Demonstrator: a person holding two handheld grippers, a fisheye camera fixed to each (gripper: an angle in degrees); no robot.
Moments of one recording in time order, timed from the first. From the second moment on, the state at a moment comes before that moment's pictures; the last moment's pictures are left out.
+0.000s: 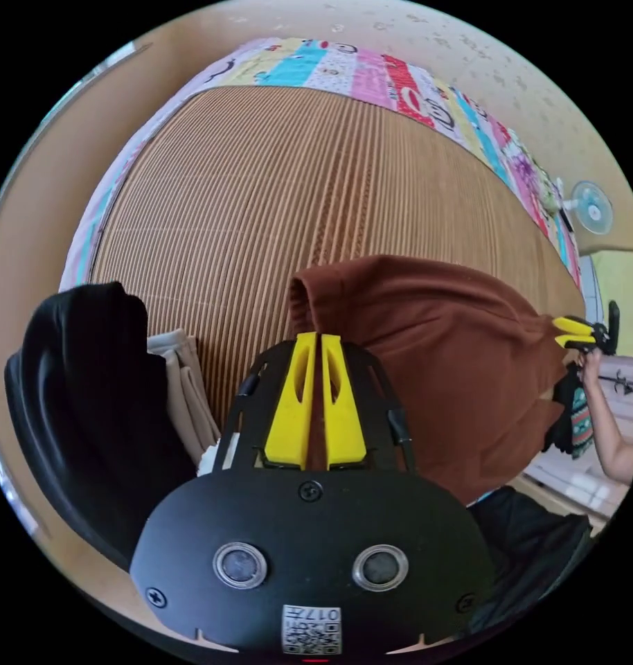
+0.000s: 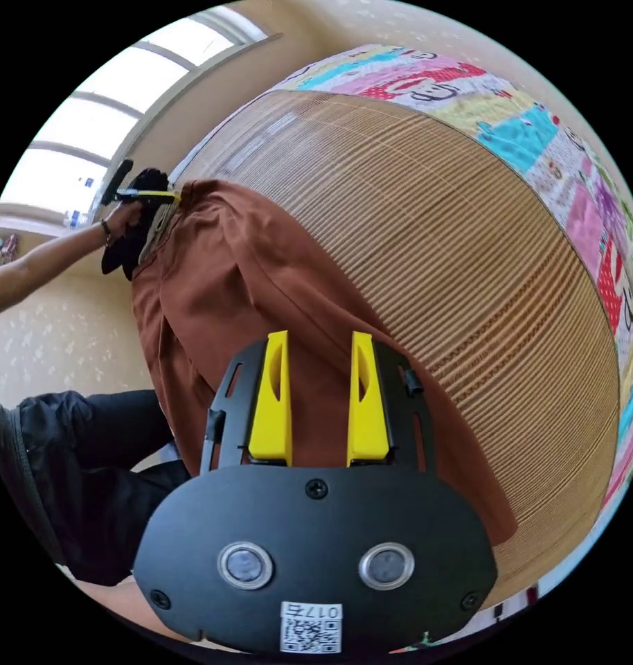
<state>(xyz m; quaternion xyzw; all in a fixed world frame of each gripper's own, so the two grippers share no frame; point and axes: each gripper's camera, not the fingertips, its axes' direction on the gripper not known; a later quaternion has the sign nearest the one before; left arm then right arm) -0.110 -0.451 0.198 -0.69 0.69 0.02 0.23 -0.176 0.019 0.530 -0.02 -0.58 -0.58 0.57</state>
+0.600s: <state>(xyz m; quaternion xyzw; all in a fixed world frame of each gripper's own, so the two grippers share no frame) -0.057 -0.356 0.336 -0.63 0.66 -0.41 0.01 -0.233 -0.190 0.627 -0.15 -0.74 -0.43 0.49</state>
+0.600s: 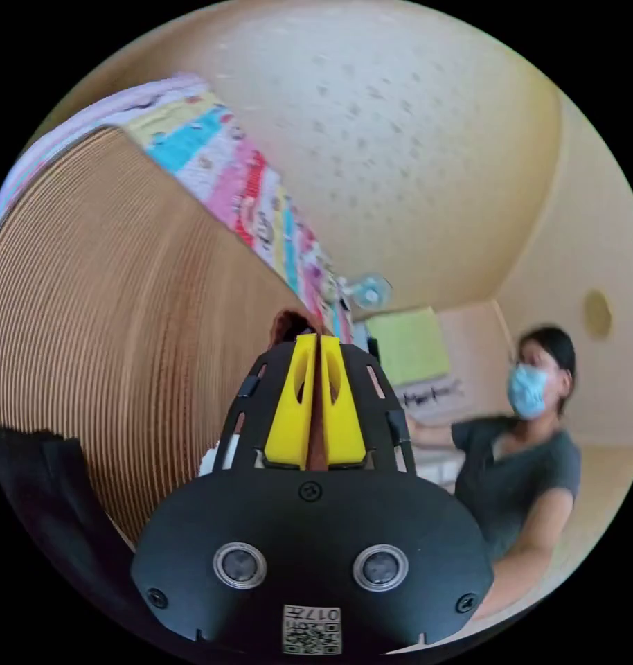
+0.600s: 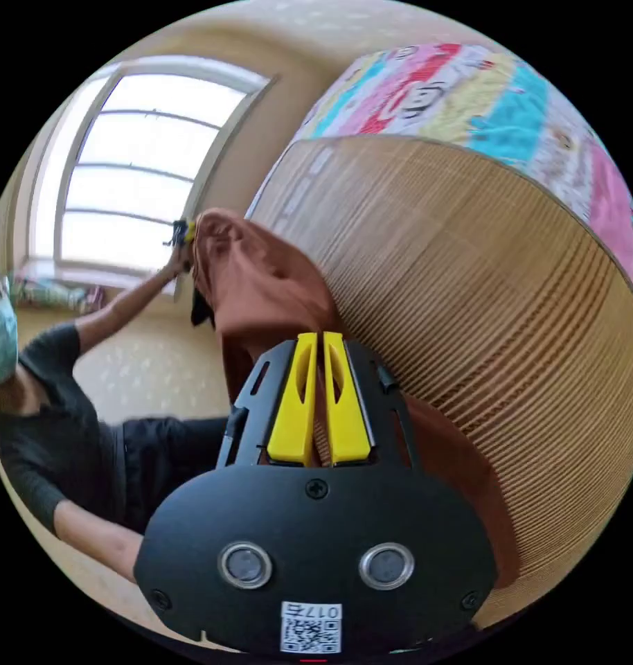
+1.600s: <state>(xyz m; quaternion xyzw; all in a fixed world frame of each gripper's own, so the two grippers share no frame) -0.180 -0.361 0.225 -0.82 0.47 -0.28 0.16 -0.110 -0.028 0.763 -0.27 -0.66 -0.26 0.65</state>
